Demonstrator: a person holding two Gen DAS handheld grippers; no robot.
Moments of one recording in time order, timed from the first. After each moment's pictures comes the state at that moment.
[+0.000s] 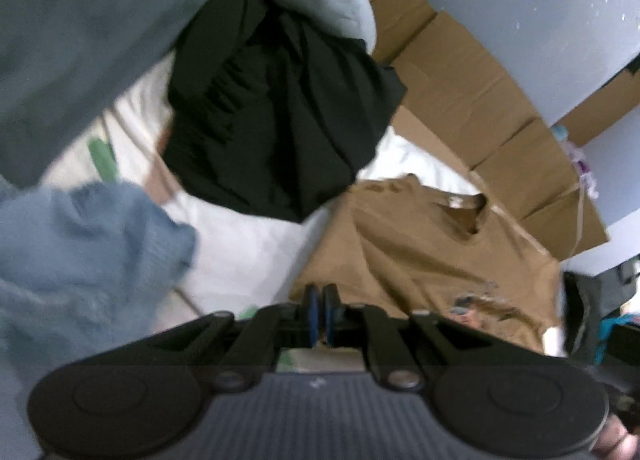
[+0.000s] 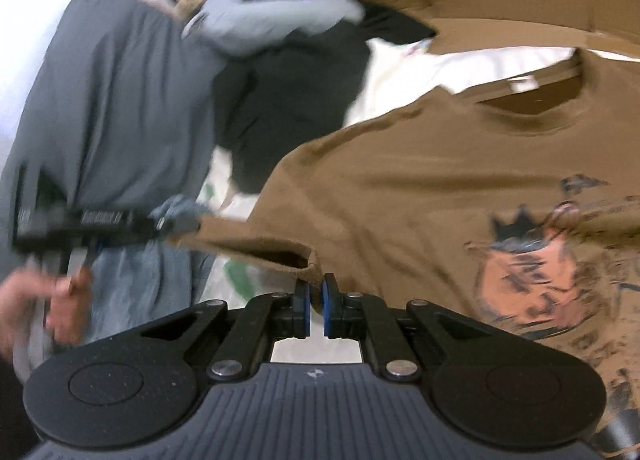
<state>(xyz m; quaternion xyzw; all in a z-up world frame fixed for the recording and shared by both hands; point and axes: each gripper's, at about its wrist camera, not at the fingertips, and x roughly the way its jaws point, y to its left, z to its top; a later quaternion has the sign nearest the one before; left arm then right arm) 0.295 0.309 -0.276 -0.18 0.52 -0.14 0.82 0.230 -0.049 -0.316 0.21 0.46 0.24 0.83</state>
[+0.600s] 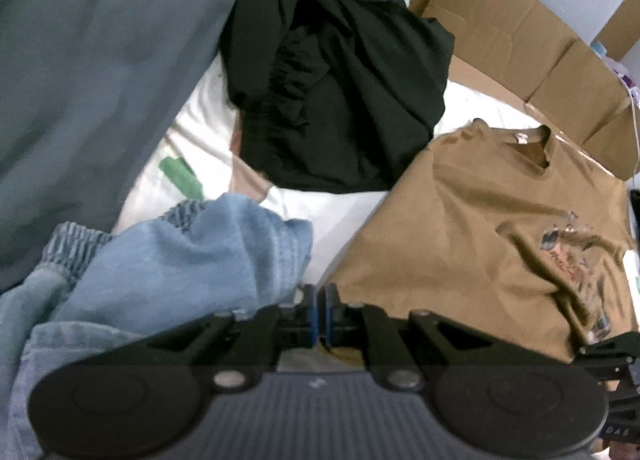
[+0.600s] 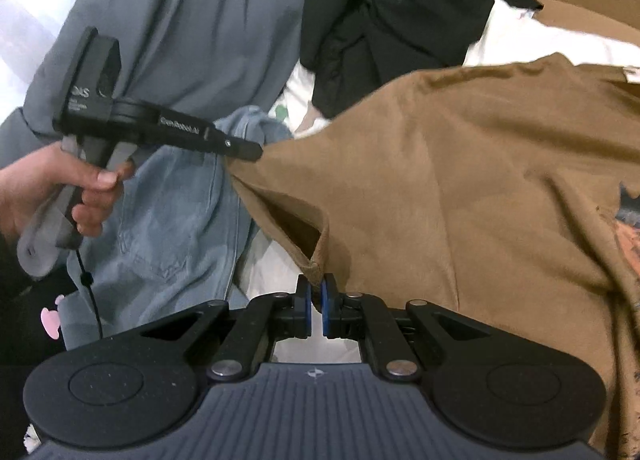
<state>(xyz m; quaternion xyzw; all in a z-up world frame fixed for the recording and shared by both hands) 0.294 0.338 -0.277 -0.04 0.56 -0.11 0.82 0.210 0.038 -0.329 0.14 0.49 0.31 0.80</state>
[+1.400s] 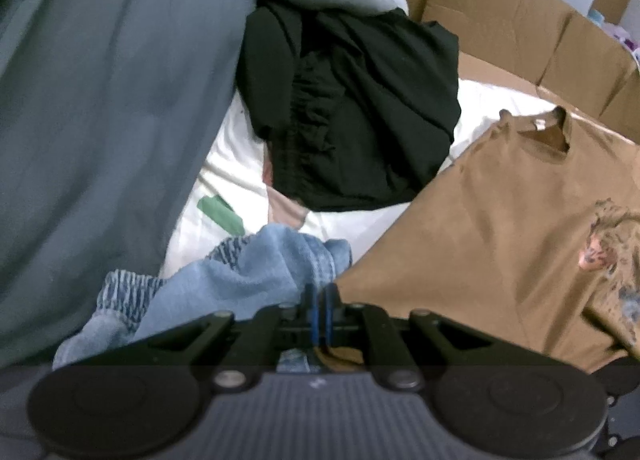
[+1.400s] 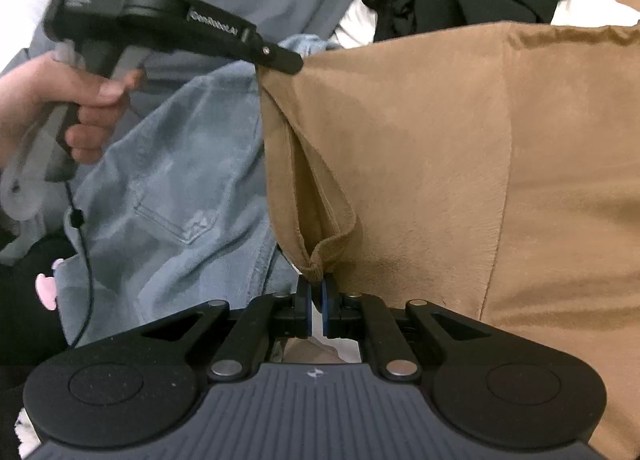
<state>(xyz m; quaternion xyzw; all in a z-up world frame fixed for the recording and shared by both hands) 0.296 0.336 -0.266 0.05 0.53 -0.10 0.84 0.204 0.111 -0.355 0.11 0.52 0.35 0.77</state>
